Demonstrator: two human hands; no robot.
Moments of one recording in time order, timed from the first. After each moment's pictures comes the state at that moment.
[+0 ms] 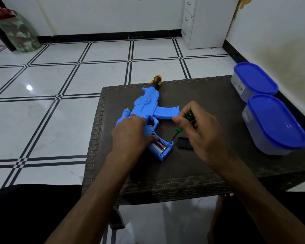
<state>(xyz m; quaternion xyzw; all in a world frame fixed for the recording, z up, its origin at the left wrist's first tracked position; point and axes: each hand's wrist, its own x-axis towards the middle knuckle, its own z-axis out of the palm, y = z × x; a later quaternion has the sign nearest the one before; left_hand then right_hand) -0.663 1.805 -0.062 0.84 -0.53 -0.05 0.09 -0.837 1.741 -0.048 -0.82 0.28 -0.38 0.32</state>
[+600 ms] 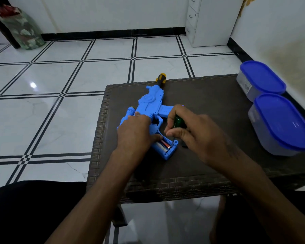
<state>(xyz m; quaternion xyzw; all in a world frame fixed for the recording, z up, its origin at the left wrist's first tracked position) -0.661 1.801 -0.065 0.84 -0.54 -0.05 0.08 -0.831 1.747 -0.033 -0.88 0.21 -0.23 0.36</state>
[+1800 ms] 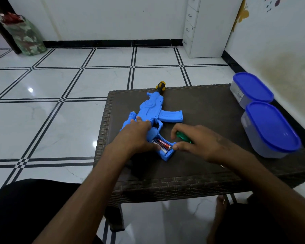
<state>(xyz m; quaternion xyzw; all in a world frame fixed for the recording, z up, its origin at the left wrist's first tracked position) -0.646 1.811 -0.051 0.79 -0.59 -0.17 0.00 -0.841 1.731 -0.038 -0.92 0.31 0.00 0.23</state>
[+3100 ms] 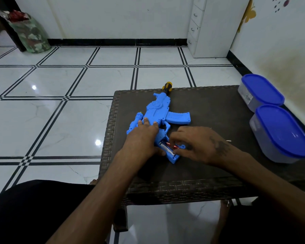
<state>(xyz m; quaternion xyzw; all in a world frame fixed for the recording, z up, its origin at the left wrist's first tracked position) -0.644 1.809 -0.064 0.79 -0.60 -0.16 -0.01 -0.818 1.723 -0.056 -0.98 0.17 -0.01 0.07</state>
